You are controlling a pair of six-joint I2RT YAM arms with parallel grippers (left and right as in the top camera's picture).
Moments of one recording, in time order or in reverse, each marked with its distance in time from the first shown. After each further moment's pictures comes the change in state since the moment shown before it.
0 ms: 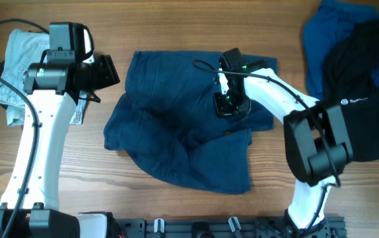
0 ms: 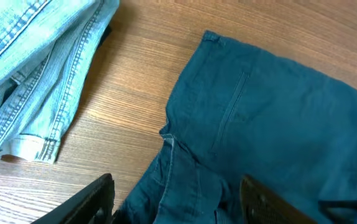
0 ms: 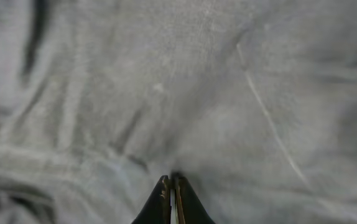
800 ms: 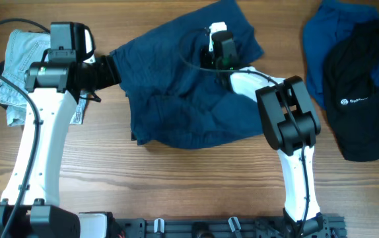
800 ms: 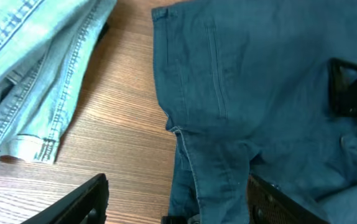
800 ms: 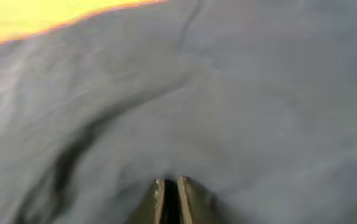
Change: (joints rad) left arm 0.000 0.018 0.000 0.000 0.012 0.011; right arm -0.034 0.347 0.200 0.992 0.234 -0.023
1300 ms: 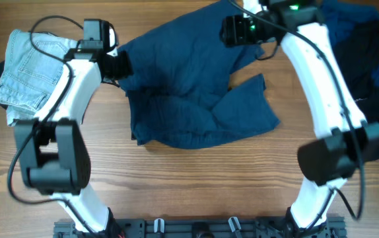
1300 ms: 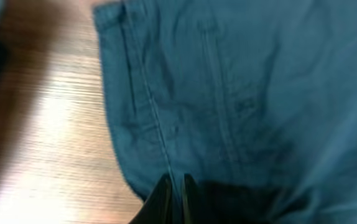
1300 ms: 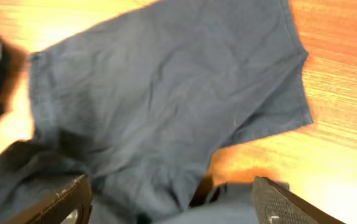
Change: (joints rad) left arm -0.026 0.401 -0.001 0.333 0.054 0.059; right arm -0.092 -0.407 0.528 -1.275 -0.226 -0.085
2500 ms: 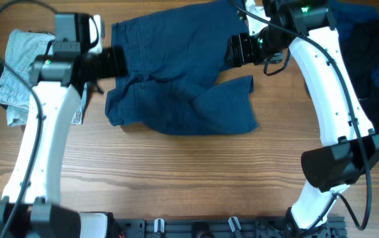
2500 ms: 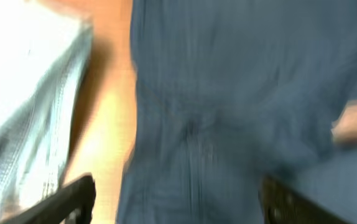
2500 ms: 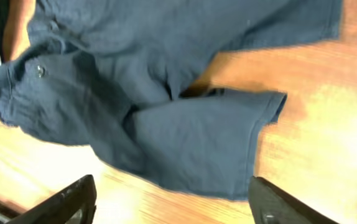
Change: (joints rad) left arm -0.006 -0.382 0.057 -0.319 -0.042 0.074; right arm -0.006 -0.033 -0.003 -0.288 -0.077 -0.013
